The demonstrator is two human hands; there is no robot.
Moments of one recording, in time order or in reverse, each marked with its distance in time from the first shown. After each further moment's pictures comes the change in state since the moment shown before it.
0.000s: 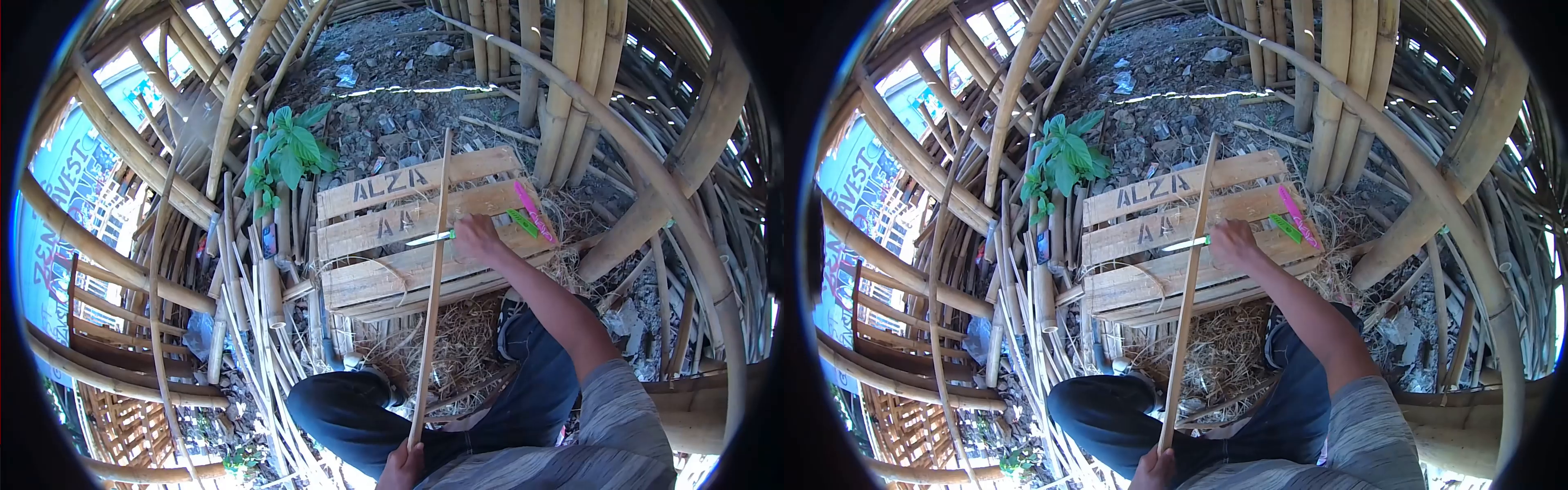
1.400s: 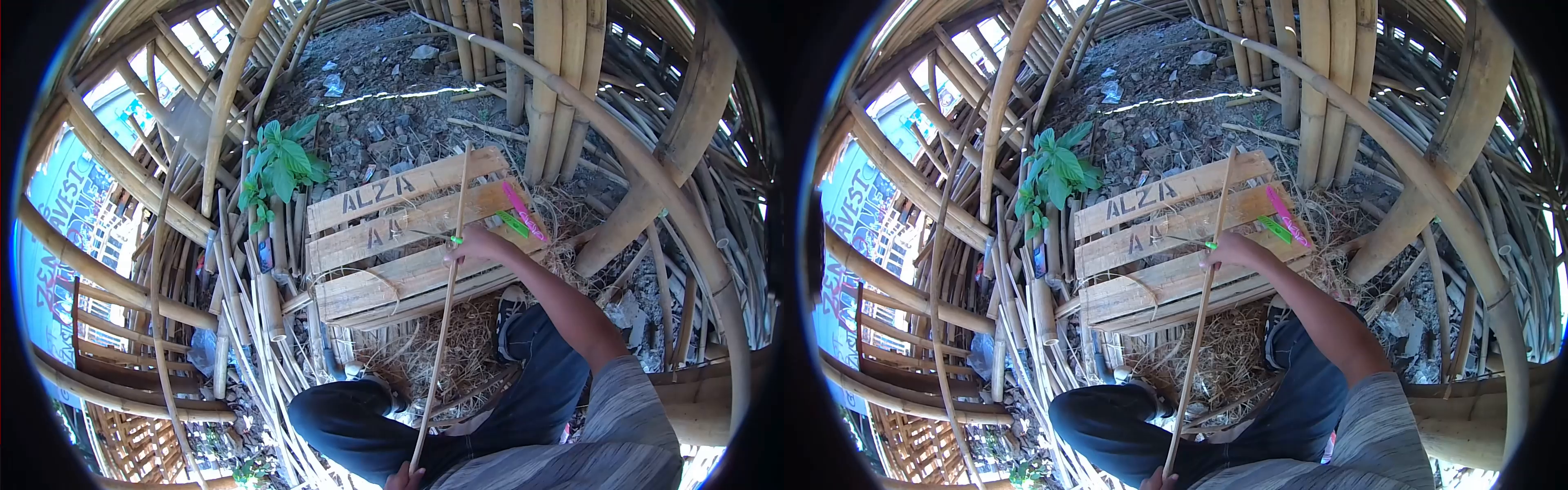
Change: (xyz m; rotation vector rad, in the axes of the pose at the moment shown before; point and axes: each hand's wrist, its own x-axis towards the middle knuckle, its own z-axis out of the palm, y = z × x) left_hand -0.028 -0.031 -0.033 0.453 -0.175 -0.053; right_hand -0.016 0.032 -0.011 0.747 -0.388 0.150
